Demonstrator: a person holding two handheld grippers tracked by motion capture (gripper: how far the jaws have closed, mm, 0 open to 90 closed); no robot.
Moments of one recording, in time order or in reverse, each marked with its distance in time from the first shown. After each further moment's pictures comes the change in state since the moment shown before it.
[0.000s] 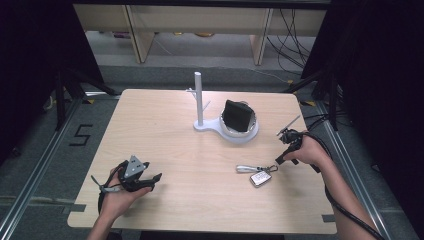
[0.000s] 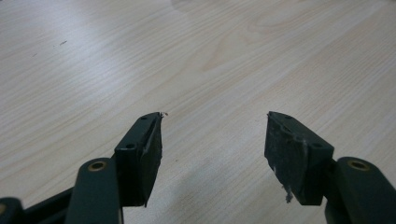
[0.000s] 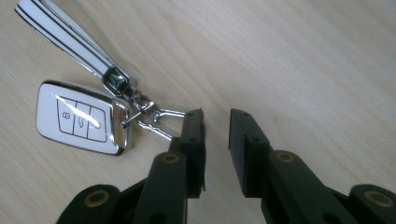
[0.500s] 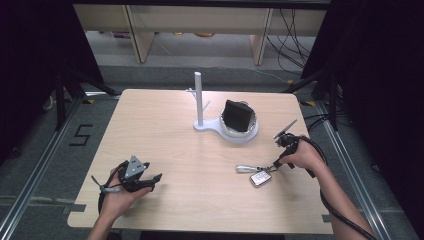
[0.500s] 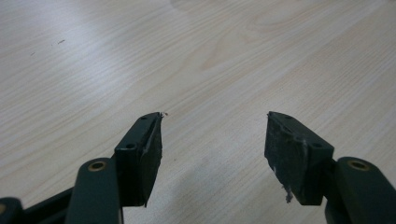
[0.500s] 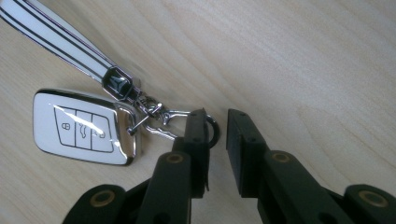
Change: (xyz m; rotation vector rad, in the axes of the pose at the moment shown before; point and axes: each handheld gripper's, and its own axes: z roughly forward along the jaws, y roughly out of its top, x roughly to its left) left arm 0.000 -0.001 0.000 0.007 -0.002 0.007; right arm 0.012 -0.001 0.011 0.010 -0.023 0.102
